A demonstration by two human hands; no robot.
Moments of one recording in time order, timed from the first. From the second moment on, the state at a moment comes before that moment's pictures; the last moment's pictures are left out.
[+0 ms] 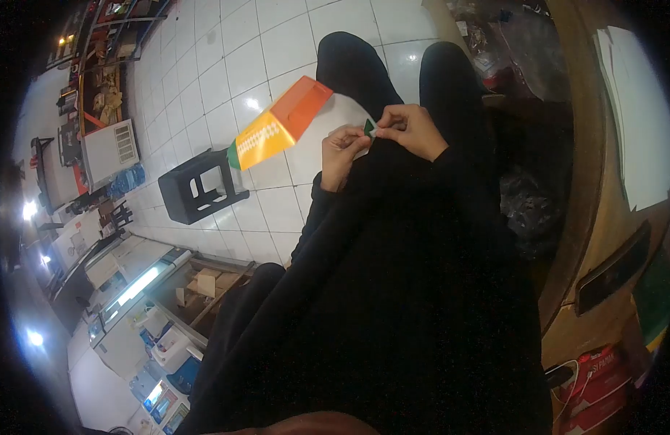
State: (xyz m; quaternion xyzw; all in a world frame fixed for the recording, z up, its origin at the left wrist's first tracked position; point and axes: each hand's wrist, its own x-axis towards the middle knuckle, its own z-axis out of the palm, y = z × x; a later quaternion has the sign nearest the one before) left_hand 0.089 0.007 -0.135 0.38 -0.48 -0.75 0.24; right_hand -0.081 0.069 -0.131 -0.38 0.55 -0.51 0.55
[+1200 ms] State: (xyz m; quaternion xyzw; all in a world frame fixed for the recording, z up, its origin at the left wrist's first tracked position) left_hand 0.077 0.023 -0.088 0.38 -0.61 -0.66 0.21; right_hand -0.046 0.063 -0.134 -0.26 0.60 -0.66 0.38
